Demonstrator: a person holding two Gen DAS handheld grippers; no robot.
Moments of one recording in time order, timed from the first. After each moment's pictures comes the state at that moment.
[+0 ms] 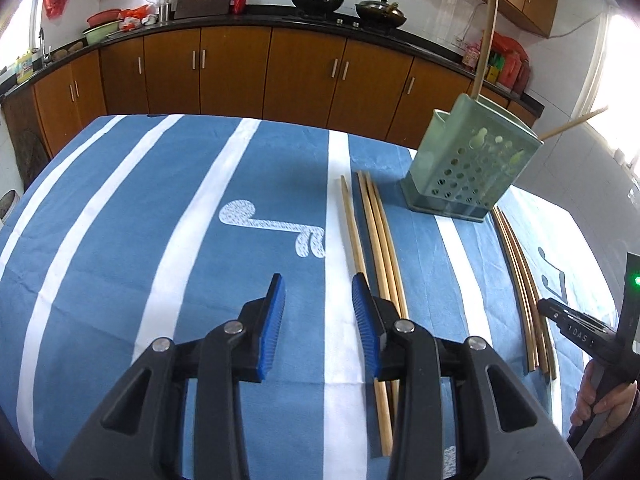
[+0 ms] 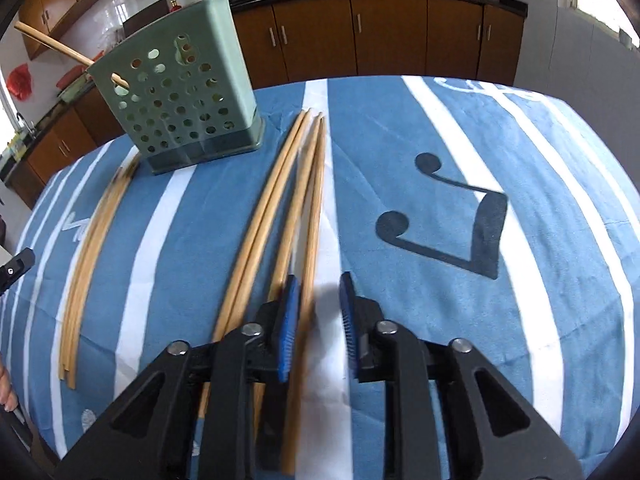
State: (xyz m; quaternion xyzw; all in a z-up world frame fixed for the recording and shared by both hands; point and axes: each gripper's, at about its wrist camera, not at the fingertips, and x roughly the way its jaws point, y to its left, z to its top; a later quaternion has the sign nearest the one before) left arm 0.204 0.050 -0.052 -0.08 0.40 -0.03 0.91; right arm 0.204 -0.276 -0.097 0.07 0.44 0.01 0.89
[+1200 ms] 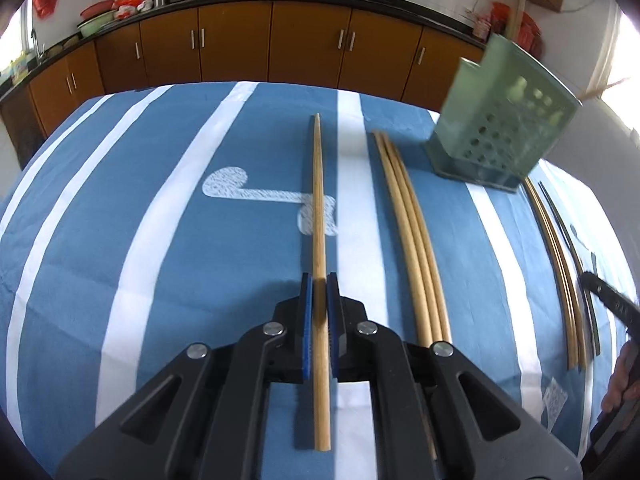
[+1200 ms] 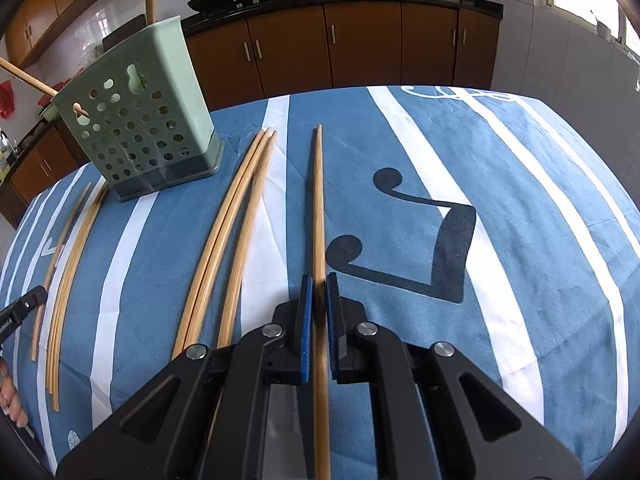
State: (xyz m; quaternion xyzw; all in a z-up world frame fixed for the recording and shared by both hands) left arm 0.236 0.045 -0.091 -0.06 0.44 -0.02 0.89; right arm 0.211 -0.302 -0.100 0.08 0.42 -0.03 0.90
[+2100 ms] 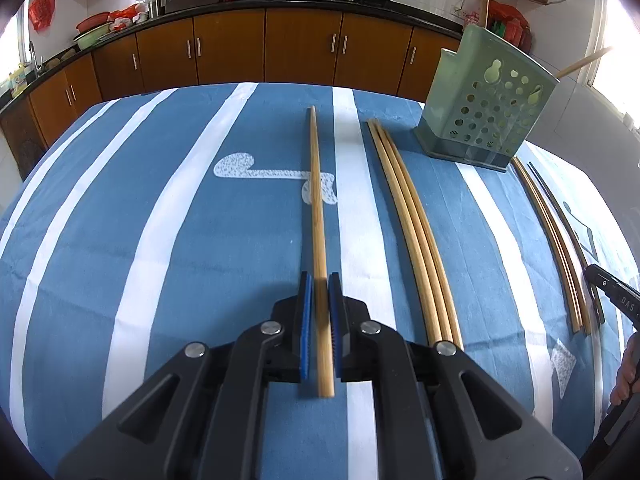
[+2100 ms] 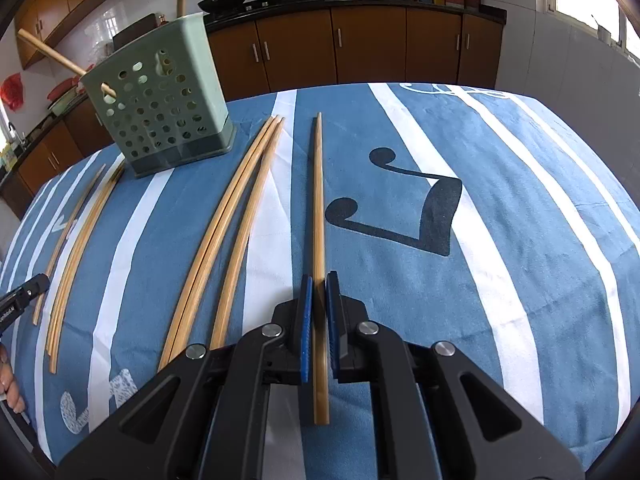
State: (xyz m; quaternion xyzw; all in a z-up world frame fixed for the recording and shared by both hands) left arm 0.206 0.041 -0.094 -0.03 0.43 -0.02 0.90; right arm 0.176 -0.299 -0.103 0.08 0.41 -0.01 0.91
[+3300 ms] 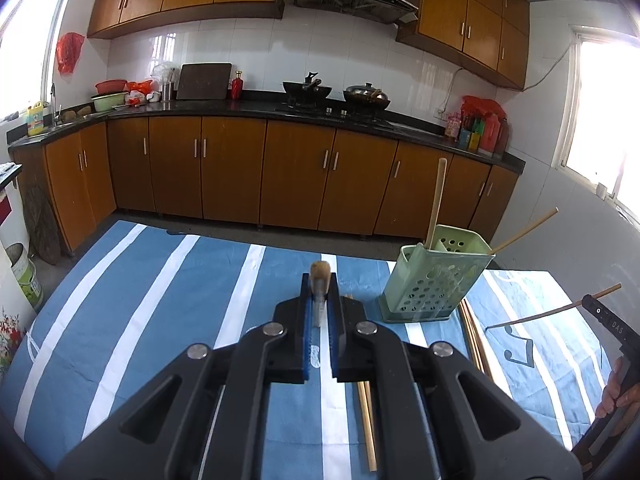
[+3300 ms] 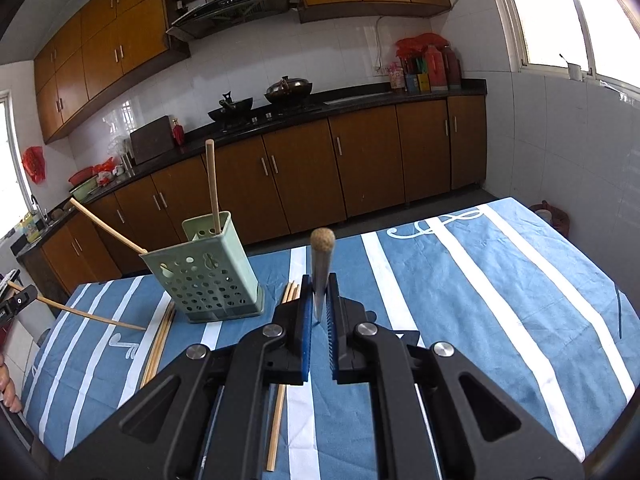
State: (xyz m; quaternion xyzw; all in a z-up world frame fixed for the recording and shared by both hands) left arm 0.184 0.066 0.064 -0.07 0.26 -0.03 0.96; right arm 0.153 -0.330 0.027 0.12 0.24 -0.02 0.96
